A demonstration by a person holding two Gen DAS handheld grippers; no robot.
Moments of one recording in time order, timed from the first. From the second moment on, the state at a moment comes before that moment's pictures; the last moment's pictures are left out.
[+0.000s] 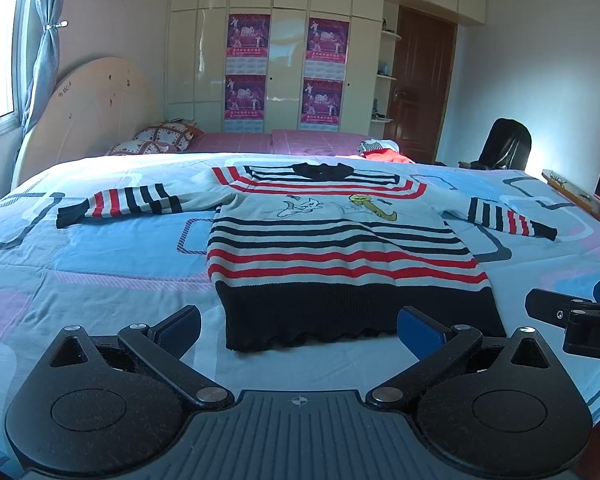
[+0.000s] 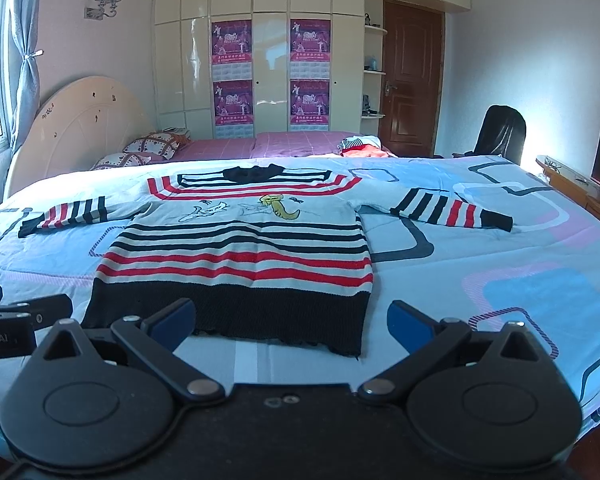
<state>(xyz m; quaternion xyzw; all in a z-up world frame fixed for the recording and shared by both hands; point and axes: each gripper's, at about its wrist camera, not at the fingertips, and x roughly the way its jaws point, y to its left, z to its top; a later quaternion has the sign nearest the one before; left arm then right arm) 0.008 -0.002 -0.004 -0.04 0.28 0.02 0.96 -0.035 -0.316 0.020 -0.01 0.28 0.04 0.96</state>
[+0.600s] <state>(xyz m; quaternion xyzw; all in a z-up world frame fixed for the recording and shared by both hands) 0.009 -0.002 -0.003 -0.03 0.28 0.02 0.96 -0.035 -0.313 0.021 -0.01 0.28 0.04 0.96</state>
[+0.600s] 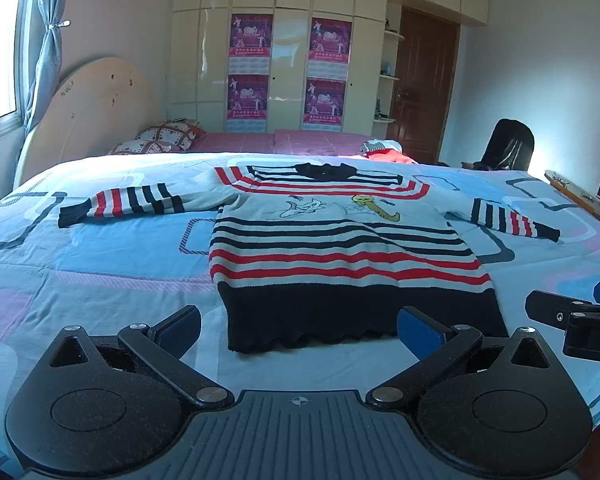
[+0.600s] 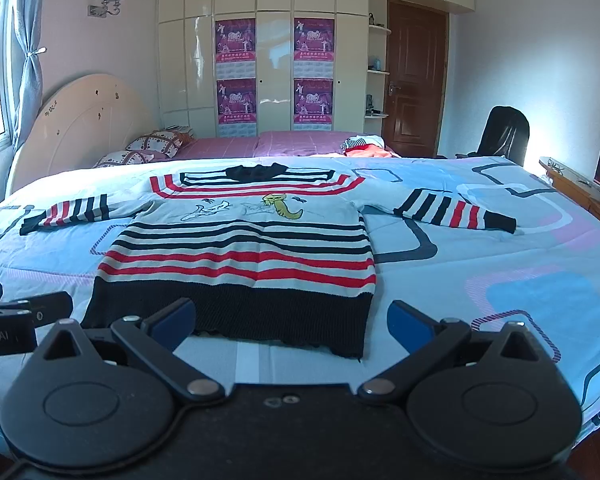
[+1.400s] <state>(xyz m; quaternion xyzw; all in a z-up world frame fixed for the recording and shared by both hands) 0.076 -0.008 -0.005 -0.05 0.27 -0.04 0.96 0.010 -0.415 0.019 0.12 0.24 0.00 0.96</state>
